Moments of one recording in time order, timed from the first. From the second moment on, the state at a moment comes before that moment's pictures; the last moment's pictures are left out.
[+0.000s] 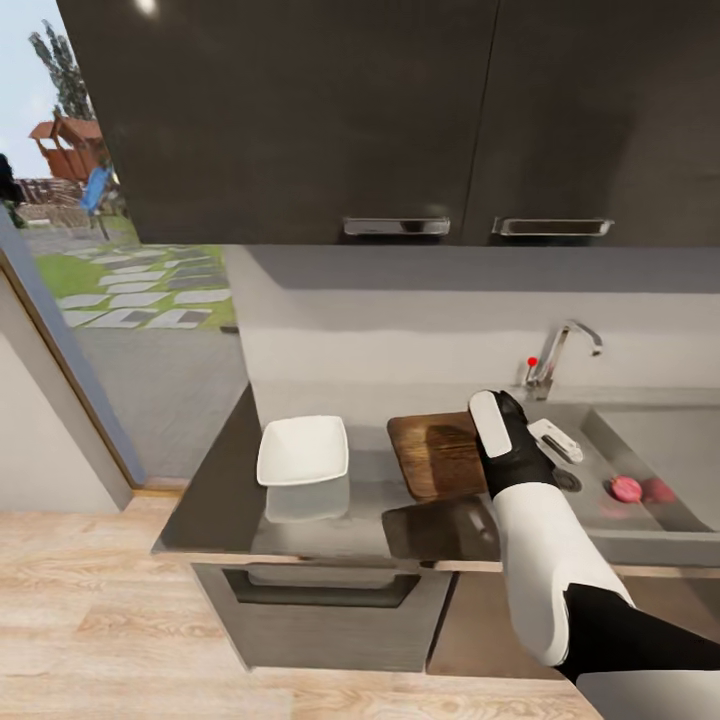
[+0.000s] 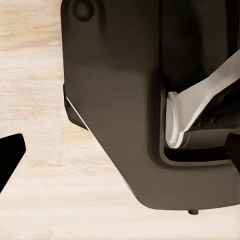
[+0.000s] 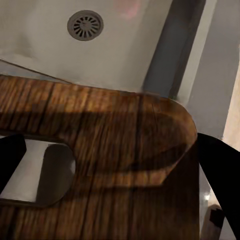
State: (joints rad) left arm 0.43 -0.06 -0.02 -0.37 -0.04 -0.45 0.02; right arm -1.03 0.17 -0.24 -0.85 -0.57 0.34 -1.38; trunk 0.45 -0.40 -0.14
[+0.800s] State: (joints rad) left arm 0.43 -0.06 -0.02 -0.37 -0.04 -0.45 0.02; right arm -1.03 0.17 -0.24 -0.78 -0.61 0.34 -1.49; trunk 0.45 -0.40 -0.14
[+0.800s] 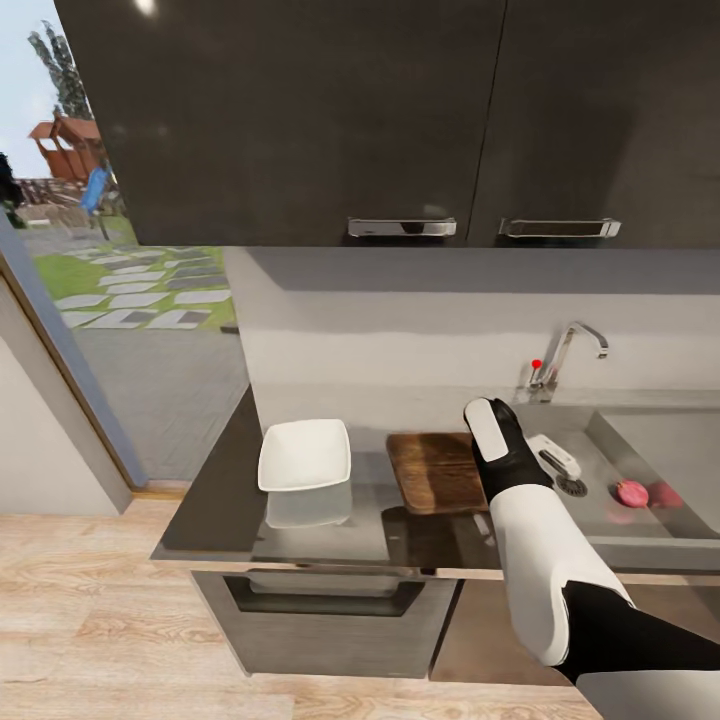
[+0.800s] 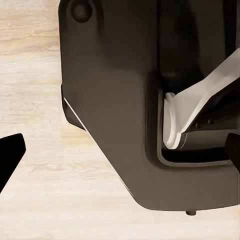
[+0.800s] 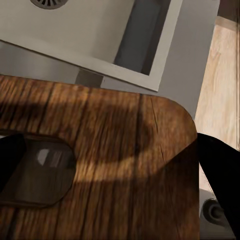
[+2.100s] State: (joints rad) left arm 0.43 -0.06 -0.02 -0.37 -0.04 -0.45 0.02; right arm -1.03 0.16 -0.24 -0.68 -0.62 0.23 -1.54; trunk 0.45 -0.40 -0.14
